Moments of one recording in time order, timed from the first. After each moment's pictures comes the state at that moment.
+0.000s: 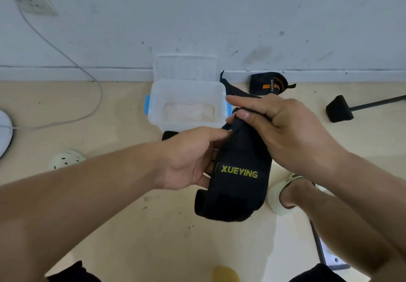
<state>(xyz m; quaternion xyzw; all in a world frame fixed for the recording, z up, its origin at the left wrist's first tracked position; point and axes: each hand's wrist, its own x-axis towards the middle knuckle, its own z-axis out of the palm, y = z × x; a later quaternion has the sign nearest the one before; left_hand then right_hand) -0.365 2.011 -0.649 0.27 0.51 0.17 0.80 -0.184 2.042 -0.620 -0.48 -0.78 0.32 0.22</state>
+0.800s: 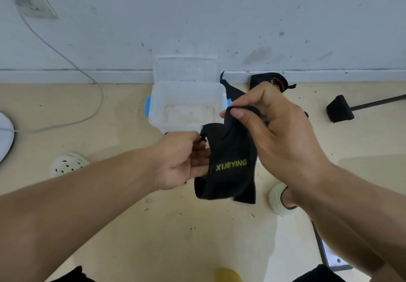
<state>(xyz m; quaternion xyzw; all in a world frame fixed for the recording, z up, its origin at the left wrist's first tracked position) -0.376 2.011 -0.659 0.11 0.61 0.28 0.73 -0.202 2.026 -0.619 -0.46 -0.71 0.40 0.34</state>
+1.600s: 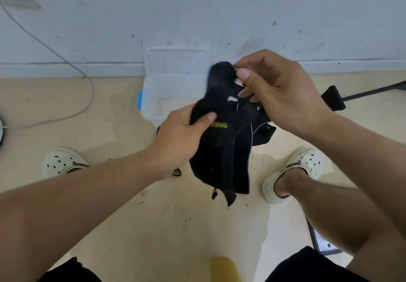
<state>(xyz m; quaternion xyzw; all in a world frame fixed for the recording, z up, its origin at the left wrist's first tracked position) -0.364 2.008 -0.669 0.45 0.63 0.34 0.54 -0.176 2.077 -0.619 -0.51 -0.72 0.38 0.29</state>
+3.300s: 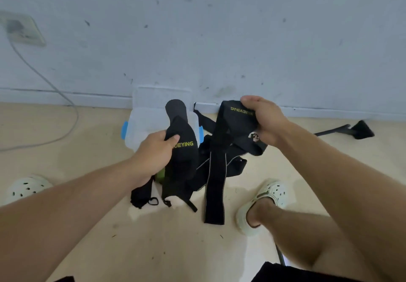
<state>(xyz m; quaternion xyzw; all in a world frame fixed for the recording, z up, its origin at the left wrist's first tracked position) -0.384 2.022 -0.672 0.40 0.68 0.31 0.53 -0.147 2.127 -0.616 -0.62 -0.38 0.56 0.38</state>
